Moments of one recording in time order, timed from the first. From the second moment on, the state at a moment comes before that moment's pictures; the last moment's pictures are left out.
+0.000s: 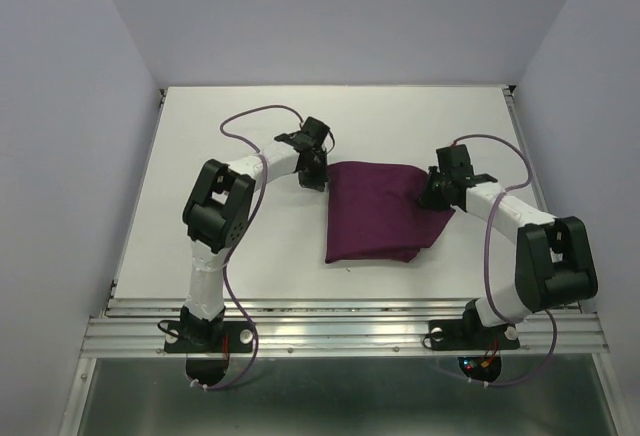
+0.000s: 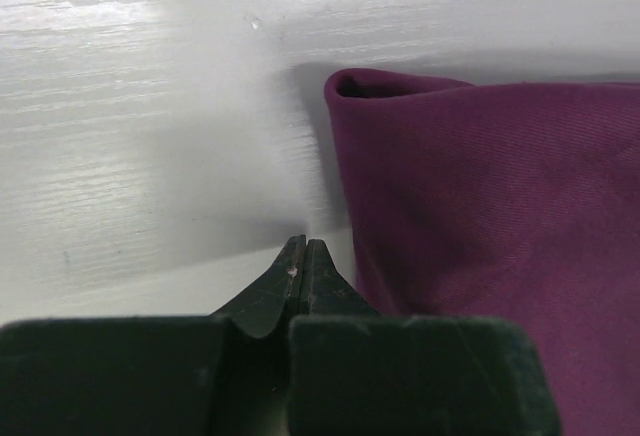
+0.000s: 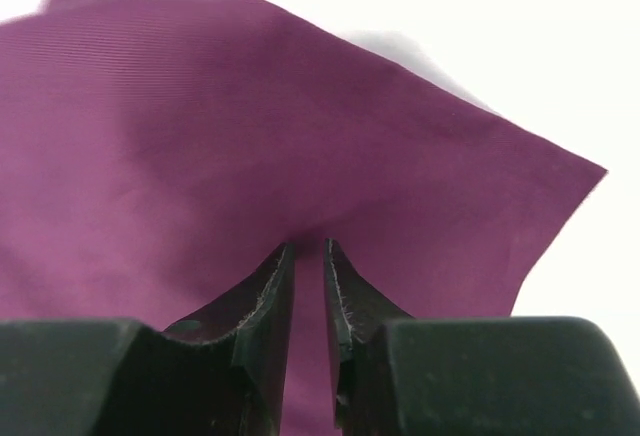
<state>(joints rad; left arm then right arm) -0.55 2.07 1.52 -0.54 0.04 -0.53 0.19 1.45 0.87 -0.36 0.02 0.56</state>
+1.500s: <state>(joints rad) -0.68 2.04 1.49 -0.57 0.03 -0.53 0.18 1.39 0.61 -0.20 -0.15 0.60</state>
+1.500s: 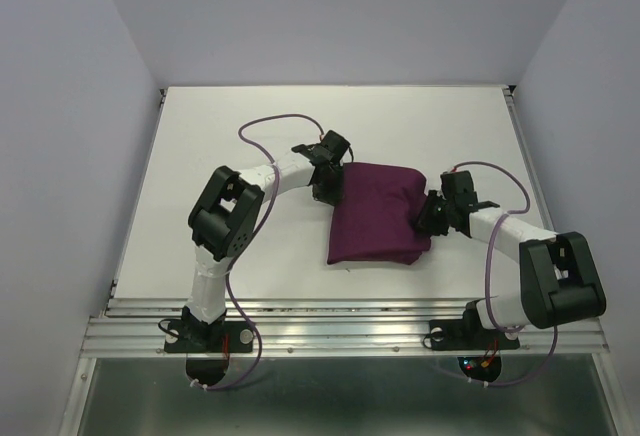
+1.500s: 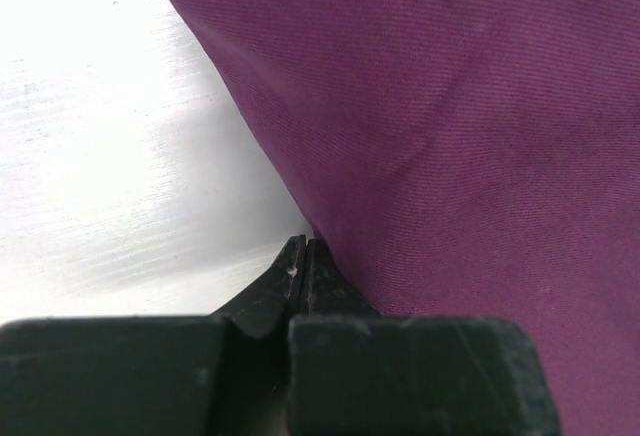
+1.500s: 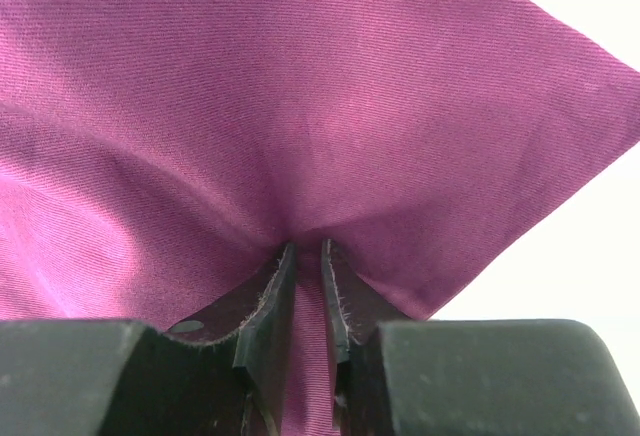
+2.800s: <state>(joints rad) -0.69 2.04 1.47 -0.56 0.02 -0.54 0.18 1.29 0.54 -0.25 -0.11 0.68</state>
